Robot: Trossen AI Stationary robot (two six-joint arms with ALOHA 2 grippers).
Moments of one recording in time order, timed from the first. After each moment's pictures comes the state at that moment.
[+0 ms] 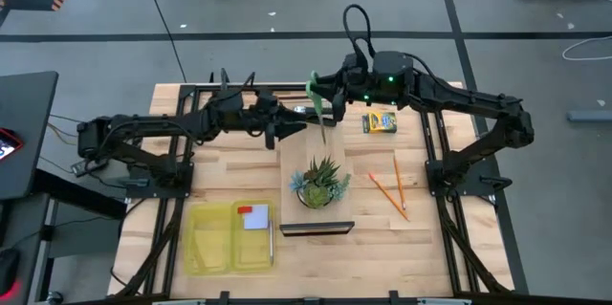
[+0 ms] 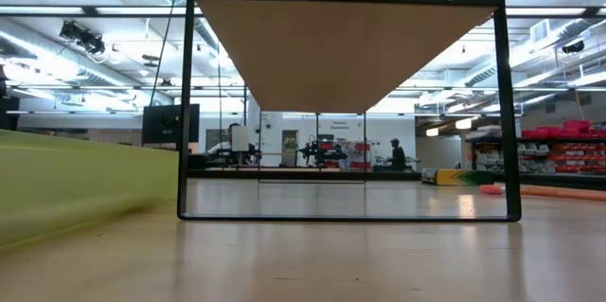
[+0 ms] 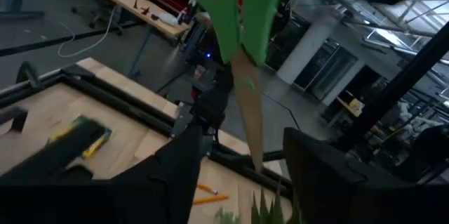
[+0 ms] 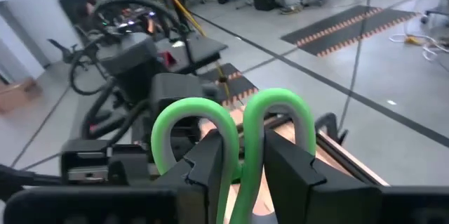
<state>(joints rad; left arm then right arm) 0.24 1.31 0.91 0.41 0.22 -0.54 -0.20 1.40 1.50 -0.25 0.06 0.32</state>
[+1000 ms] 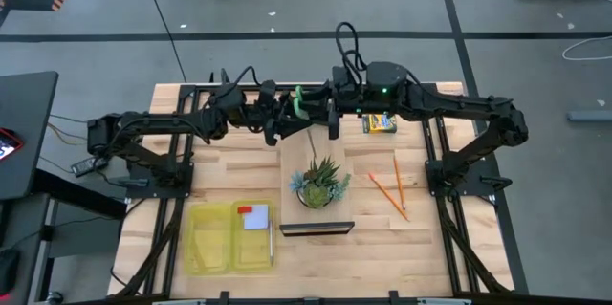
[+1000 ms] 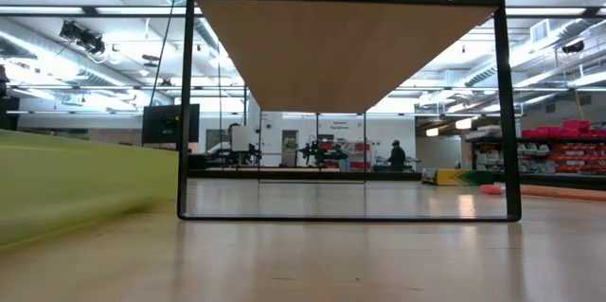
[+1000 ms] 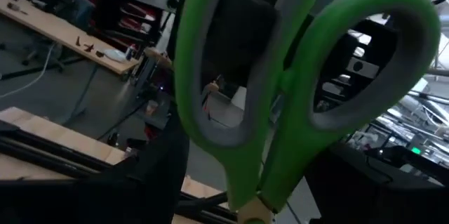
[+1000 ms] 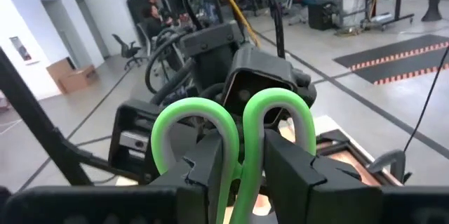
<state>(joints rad) 0.24 1.40 0.98 0.66 0.32 -0.61 -0.13 1.45 1.50 -0.10 -0.05 0.23</state>
